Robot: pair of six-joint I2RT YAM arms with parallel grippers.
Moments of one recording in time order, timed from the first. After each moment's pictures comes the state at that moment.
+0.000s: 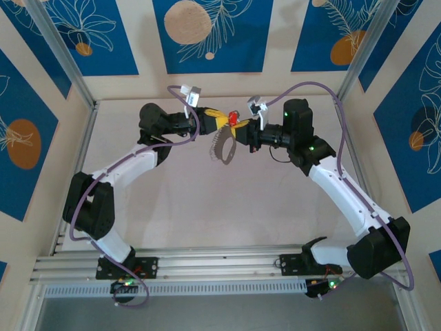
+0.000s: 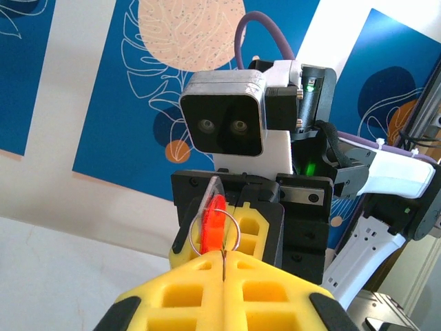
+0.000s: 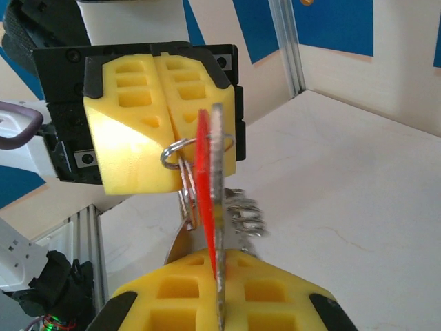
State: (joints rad) left arm -0.47 1.64 1.21 0.90 1.13 -0.78; right arm 0.42 1.26 1.20 -0.23 -0.74 0.14
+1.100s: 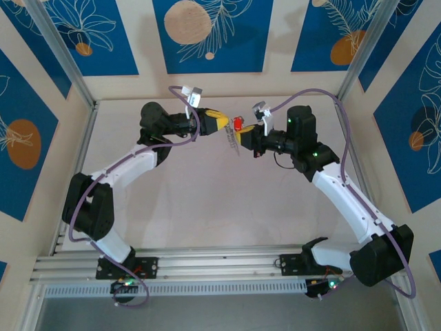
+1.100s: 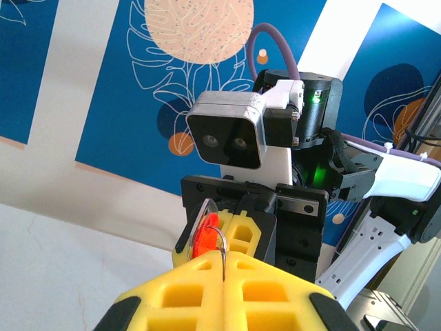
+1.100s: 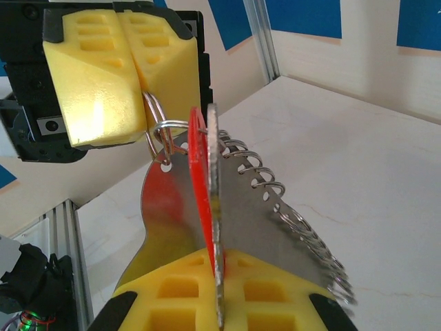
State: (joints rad) left arm -0.47 1.64 1.21 0.84 1.12 -0.75; right arm 0.39 1.20 1.13 -0.26 -0.68 0.12
